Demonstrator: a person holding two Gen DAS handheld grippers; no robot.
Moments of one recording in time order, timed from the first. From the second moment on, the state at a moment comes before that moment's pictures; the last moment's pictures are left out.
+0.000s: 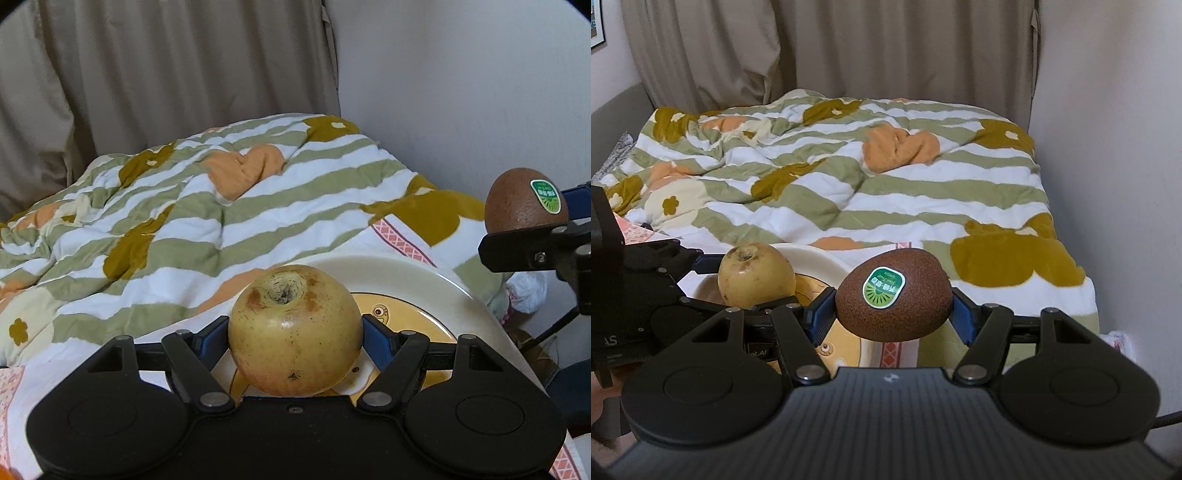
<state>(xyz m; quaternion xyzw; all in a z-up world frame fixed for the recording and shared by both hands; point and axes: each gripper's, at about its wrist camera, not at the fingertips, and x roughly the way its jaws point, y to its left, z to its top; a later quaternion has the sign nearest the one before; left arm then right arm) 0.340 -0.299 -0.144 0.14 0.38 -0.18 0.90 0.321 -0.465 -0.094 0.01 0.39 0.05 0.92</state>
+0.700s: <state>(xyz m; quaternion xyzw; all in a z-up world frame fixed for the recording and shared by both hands) 0.309 -0.268 -0.107 0.11 0.37 -0.17 0.91 0.316 -0.457 -0.083 -0.01 0.38 0.07 0.92</state>
